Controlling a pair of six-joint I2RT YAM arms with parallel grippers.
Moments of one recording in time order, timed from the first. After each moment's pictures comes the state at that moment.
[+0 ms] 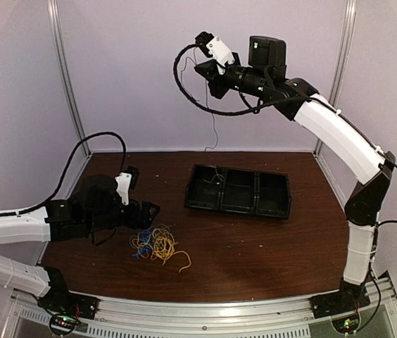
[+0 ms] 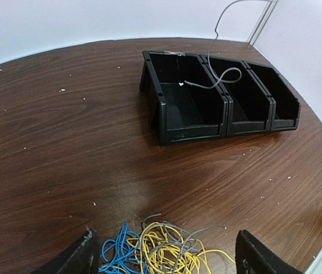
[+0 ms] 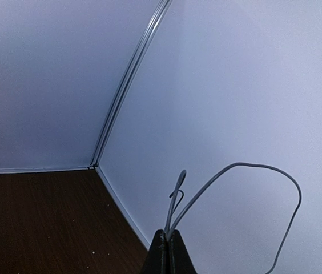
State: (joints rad) left arm -0.90 1.08 0.66 -0.11 -0.24 -0.44; right arm 0.74 1.96 2.32 -0.33 -0.09 -0.46
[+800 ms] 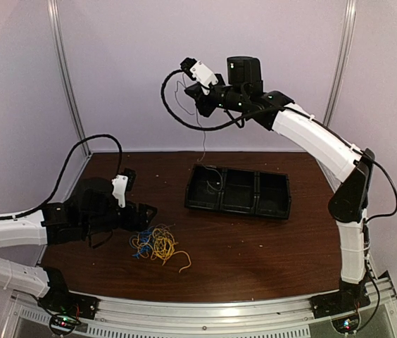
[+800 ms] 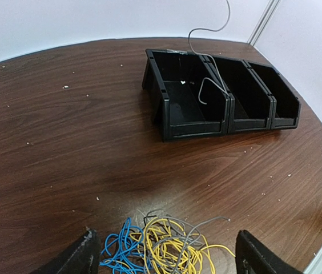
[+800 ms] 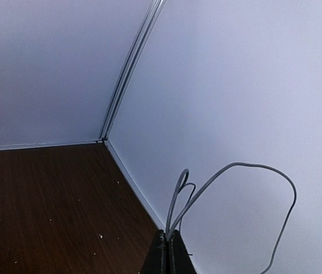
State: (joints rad) left arm -0.90 1.04 0.63 -0.11 -0.25 -0.45; right arm 0.74 2.10 2.33 -0.32 -0.09 -0.46
